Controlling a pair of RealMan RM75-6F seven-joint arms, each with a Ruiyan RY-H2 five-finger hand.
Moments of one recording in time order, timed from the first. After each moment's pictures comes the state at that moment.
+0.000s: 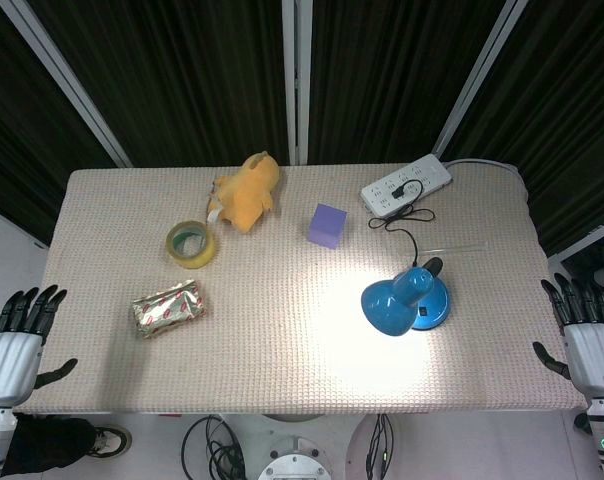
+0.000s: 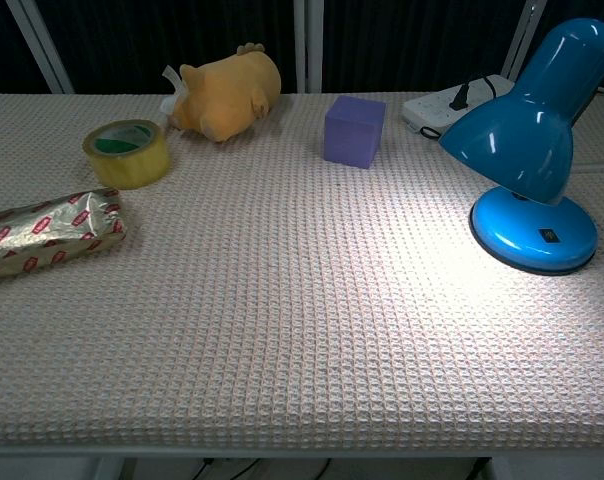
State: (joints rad) left arm -0.07 -1.09 -0.01 -1.67 1.59 1.54 0.15; right arm 0.07 -1.06 0.06 -1.65 -1.51 1.49 -0.14
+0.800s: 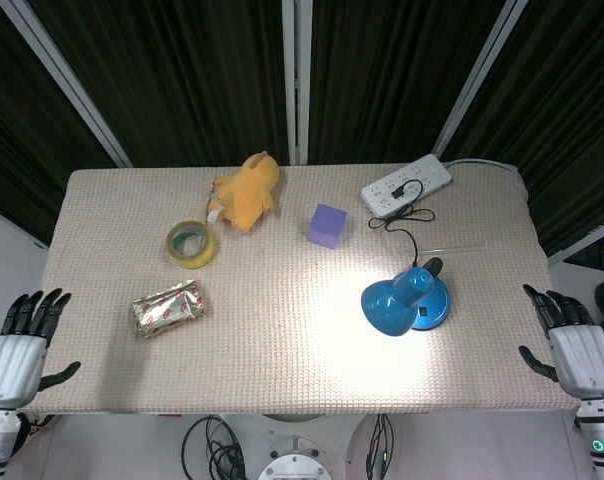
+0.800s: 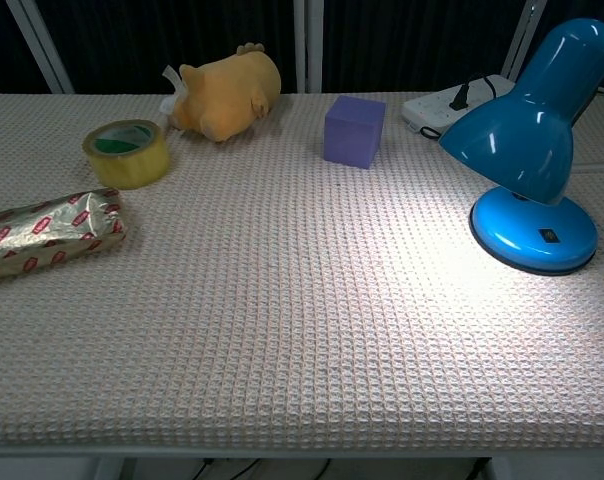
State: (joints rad) left arm -0.07 -1.11 -0.01 -1.66 1.59 1.53 0.15; right arm 0.09 -1.07 0.04 -1.64 -1.57 1.46 -0.11
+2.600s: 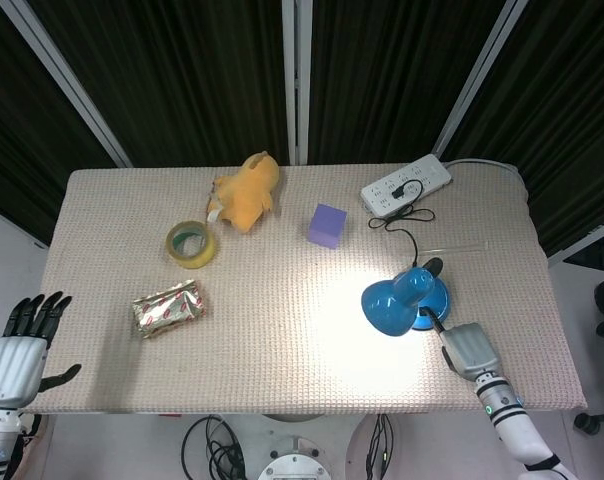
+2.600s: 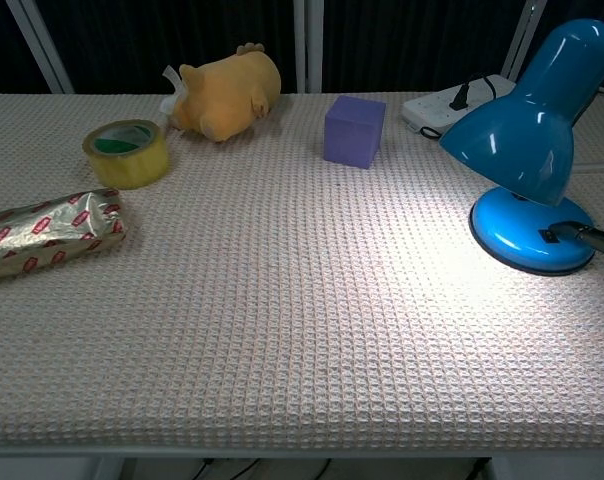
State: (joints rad) left arm -0.07 -1.13 0.00 -1.62 1.58 1.52 0.10; right arm 0.33 -1.37 -0.01 -1.56 -1.25 1.02 -0.55
